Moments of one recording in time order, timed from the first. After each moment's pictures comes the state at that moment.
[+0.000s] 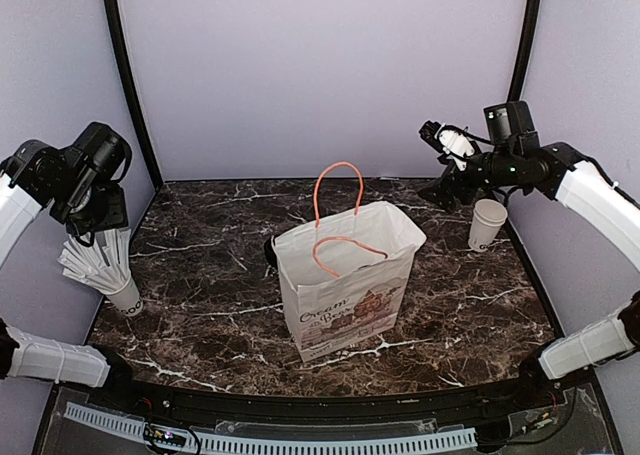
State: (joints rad) left arm -0.50 1.11 1.47 -1.51 -0.62 -0.75; right arm 0.44 1.29 1.34 -0.64 -0.19 -0.56
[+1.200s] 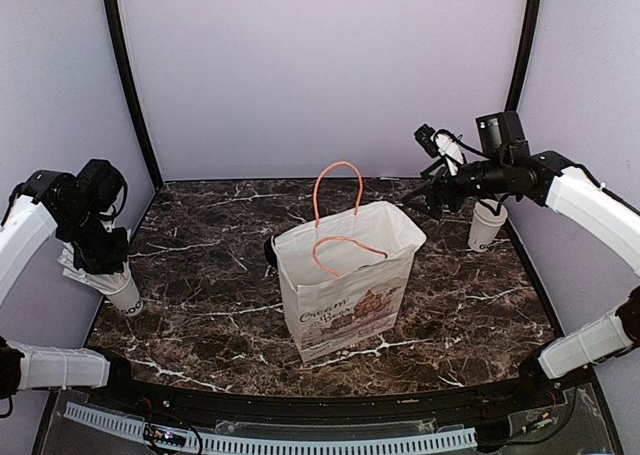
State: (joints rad) left arm -0.20 1.05 1.19 -1.46 -0.24 -0.53; right arm 0.44 1.31 1.26 -0.55 -0.43 -0.33
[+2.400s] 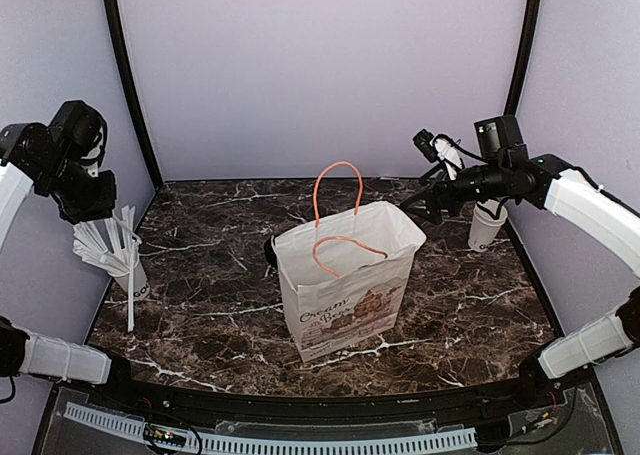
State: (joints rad) left arm -0.20 1.16 1.60 -1.51 -0.27 -0.45; right arm 0.44 1.31 1.24 -0.55 -0.47 -0.33
